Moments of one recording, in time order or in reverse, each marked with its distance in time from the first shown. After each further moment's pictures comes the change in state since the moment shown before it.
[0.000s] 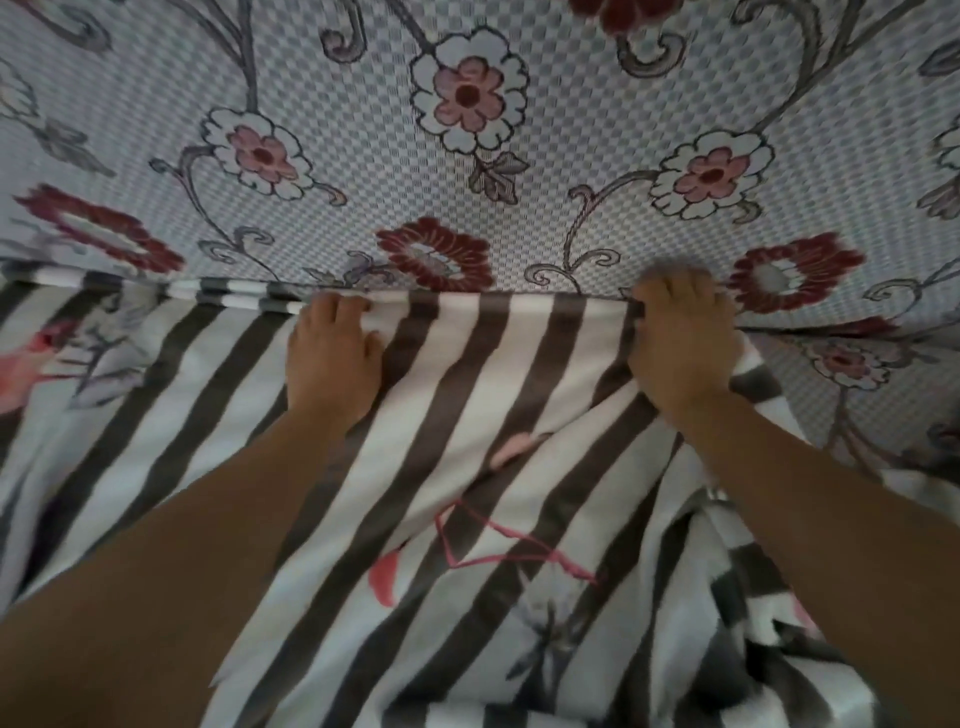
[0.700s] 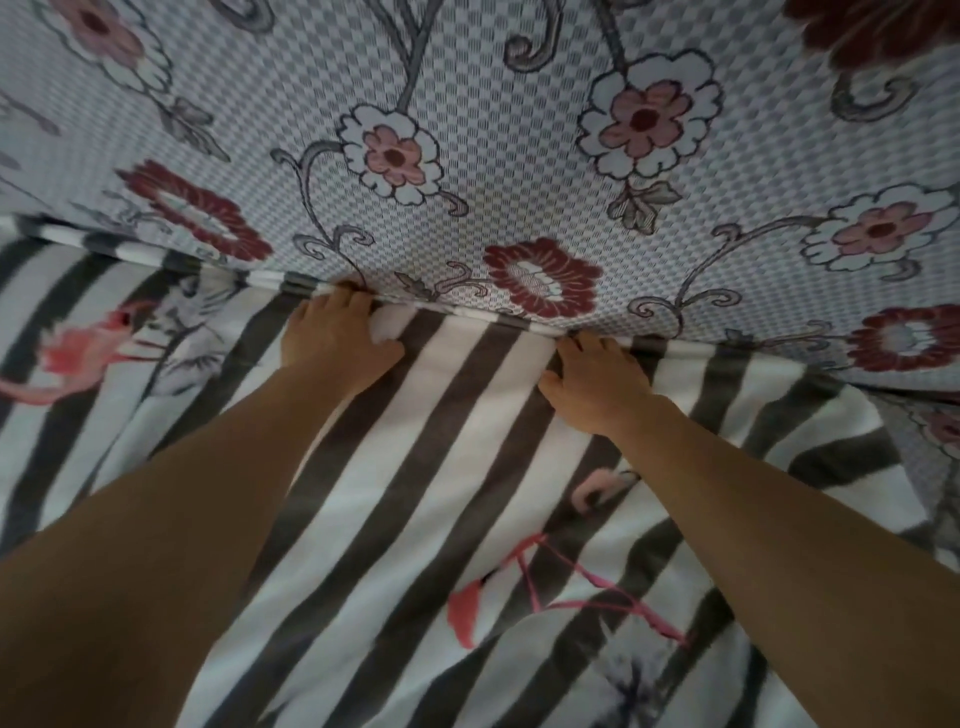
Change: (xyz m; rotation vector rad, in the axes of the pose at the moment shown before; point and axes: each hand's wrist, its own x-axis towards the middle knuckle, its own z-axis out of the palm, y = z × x) left_hand 0.048 -0.091 -0.004 0.191 -0.243 -0.068; right_hand 0.021 -0.142 0.028 0.092 -0.572 -0.196
